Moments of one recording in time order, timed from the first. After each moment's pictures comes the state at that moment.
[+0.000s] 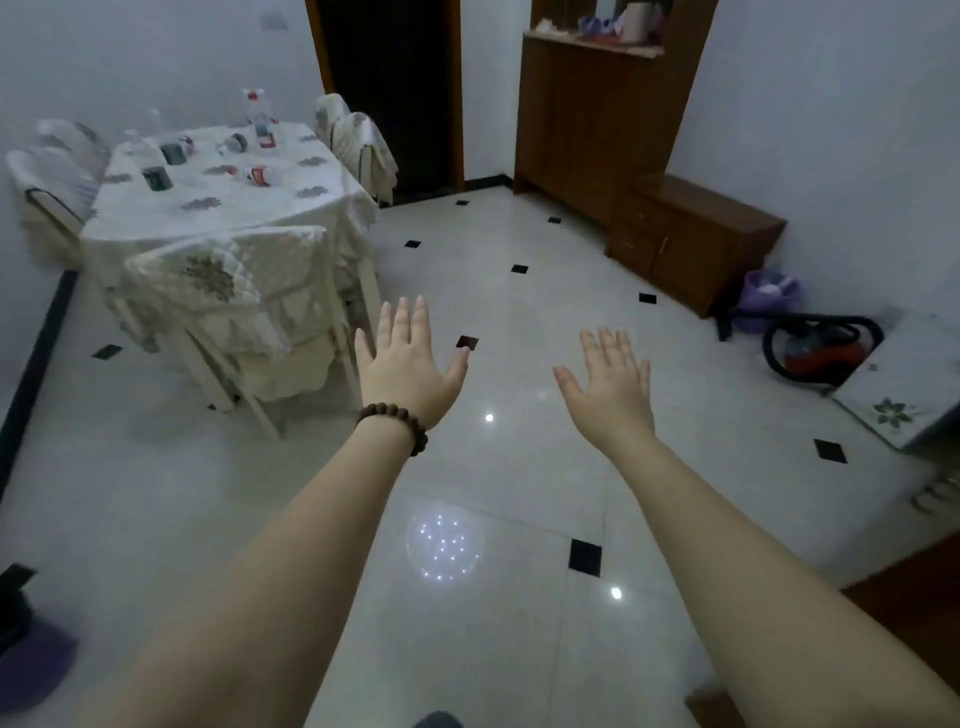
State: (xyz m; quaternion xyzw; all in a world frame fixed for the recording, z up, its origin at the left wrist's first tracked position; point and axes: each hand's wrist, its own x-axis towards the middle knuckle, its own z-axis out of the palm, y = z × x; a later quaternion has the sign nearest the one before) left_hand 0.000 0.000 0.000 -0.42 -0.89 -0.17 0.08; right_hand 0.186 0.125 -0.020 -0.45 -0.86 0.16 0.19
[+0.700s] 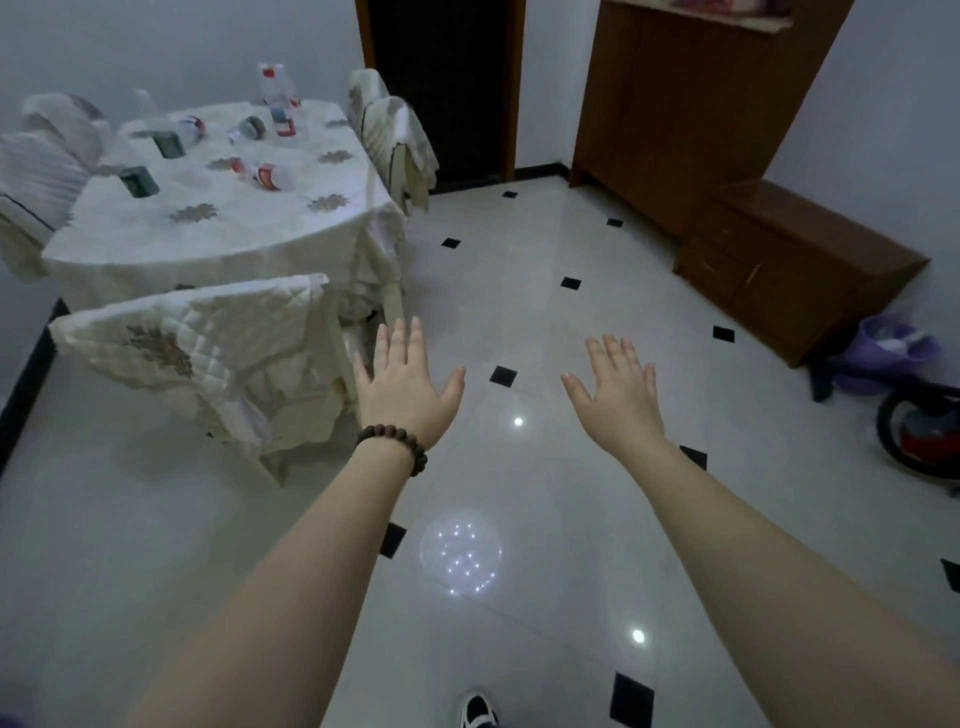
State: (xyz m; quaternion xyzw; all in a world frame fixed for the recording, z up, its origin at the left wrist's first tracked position) left_hand -0.264 0.251 -0.047 -0.35 -0.92 -0.15 0.06; right_hand -0.092 0.412 -0.053 -0.41 -0.89 0.16 0.11
